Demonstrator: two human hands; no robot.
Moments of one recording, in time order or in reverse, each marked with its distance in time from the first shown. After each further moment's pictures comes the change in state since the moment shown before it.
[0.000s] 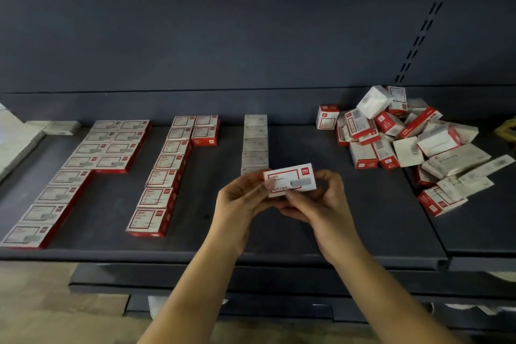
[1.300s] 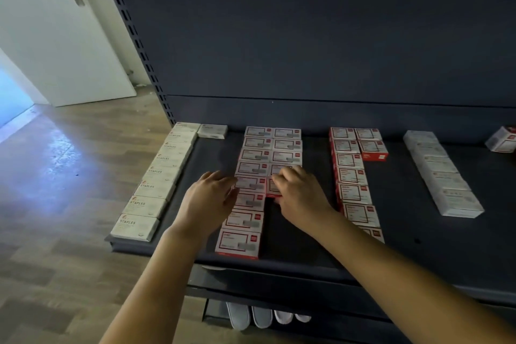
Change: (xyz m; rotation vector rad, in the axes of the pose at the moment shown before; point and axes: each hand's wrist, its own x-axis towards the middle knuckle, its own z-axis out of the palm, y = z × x) left_hand 0.017 0.173 -0.377 1.725 0.080 0.634; right_hand 0.081 0.134 0.331 -1.715 -0.396 -0.525
